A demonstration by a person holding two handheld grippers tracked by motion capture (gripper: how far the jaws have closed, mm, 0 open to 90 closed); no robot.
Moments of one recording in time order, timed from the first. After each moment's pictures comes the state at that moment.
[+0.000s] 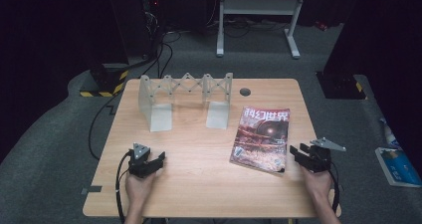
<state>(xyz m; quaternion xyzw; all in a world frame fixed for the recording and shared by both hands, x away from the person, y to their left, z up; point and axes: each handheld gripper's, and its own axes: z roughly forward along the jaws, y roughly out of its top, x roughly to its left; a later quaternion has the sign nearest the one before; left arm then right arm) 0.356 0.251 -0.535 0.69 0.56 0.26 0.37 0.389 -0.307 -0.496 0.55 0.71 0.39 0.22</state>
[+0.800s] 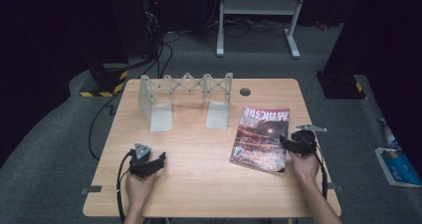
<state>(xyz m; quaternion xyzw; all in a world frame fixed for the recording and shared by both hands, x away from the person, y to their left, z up) 0.356 0.248 -0.535 0.70 0.55 0.27 0.36 0.446 -0.283 -0.506 0.58 0.71 0.34 0.20</state>
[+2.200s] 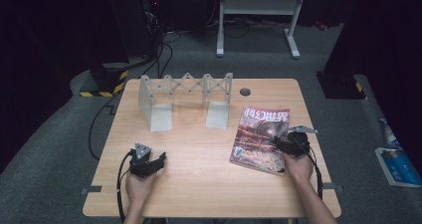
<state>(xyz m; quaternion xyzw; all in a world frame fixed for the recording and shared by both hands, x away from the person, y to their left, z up) 0.356 0.248 -0.535 0.70 0.55 0.27 0.36 0.449 -0.267 -0.520 0.55 0.73 0.34 0.23</state>
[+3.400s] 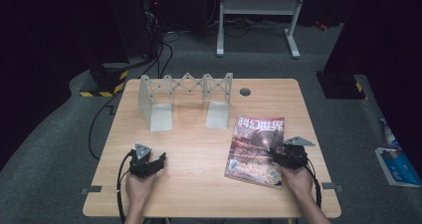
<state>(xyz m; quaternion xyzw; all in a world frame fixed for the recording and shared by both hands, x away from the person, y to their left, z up) 0.355 0.247 -0.535 0.71 0.55 0.27 0.36 0.405 -0.253 -0.520 0.51 0.76 0.34 0.22</state>
